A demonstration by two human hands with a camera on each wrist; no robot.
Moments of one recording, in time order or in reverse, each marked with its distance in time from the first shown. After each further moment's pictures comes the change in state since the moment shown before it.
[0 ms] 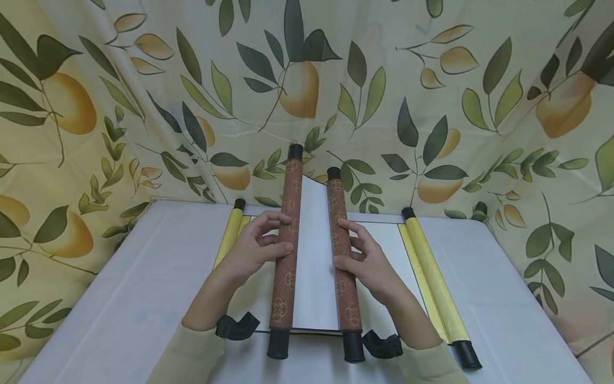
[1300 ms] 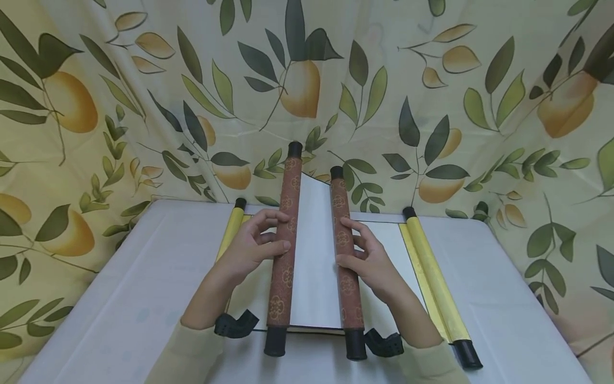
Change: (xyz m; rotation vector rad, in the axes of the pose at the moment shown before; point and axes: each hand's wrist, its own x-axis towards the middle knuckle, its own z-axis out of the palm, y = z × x) left_hand -0.004 0.008 -0.002 -0.007 0.014 -0.006; right_hand 0.001 0.004 -0.001 -0.021 0.022 -0.002
